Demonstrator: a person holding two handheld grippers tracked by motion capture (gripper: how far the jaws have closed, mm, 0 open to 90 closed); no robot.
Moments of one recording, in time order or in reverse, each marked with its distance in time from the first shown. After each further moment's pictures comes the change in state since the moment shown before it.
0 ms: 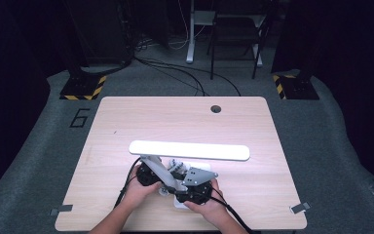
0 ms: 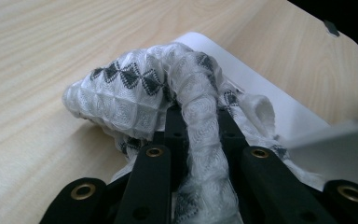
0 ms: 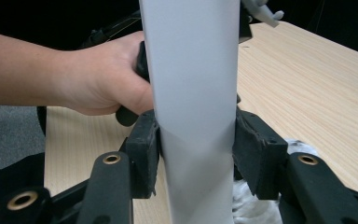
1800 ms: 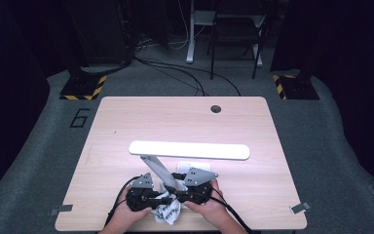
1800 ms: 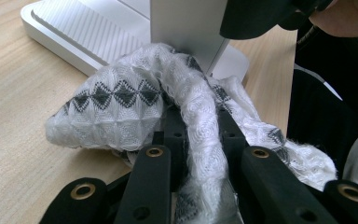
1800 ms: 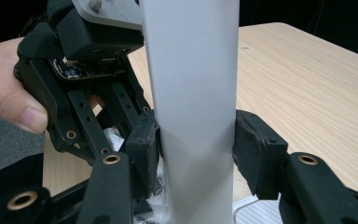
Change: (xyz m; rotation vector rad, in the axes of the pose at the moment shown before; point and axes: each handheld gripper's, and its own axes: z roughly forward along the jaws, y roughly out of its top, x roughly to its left) left arm -0.047 -0.040 -0.034 0.053 -0.057 0.090; right arm -0.001 -0.001 0.000 -0.006 -0.004 -0.010
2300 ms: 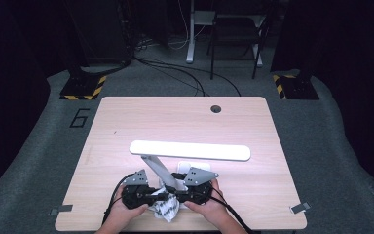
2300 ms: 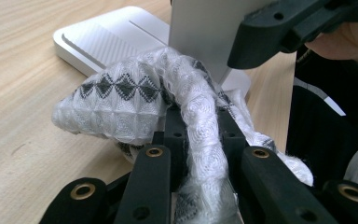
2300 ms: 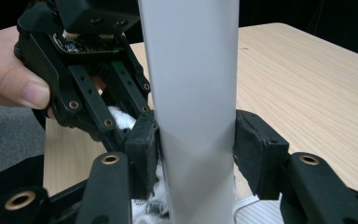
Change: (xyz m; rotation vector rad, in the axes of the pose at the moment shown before) left arm 0.004 0.004 -0.016 -0.060 0.020 -0.010; right arm 0.000 0.000 0.000 -0.002 0.003 0.011
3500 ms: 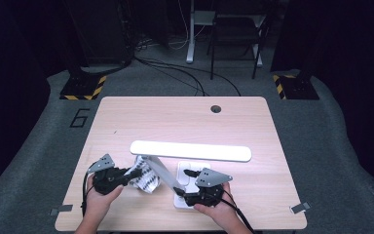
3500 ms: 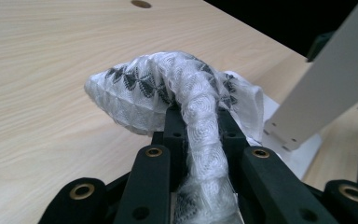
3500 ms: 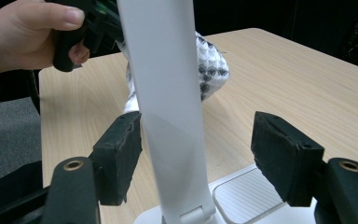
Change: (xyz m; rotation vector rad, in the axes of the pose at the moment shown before) left arm 0.042 0.000 -0.073 -0.214 0.252 -0.127; right arm -0.003 -0.004 -0.030 -0.035 -0.069 0.034
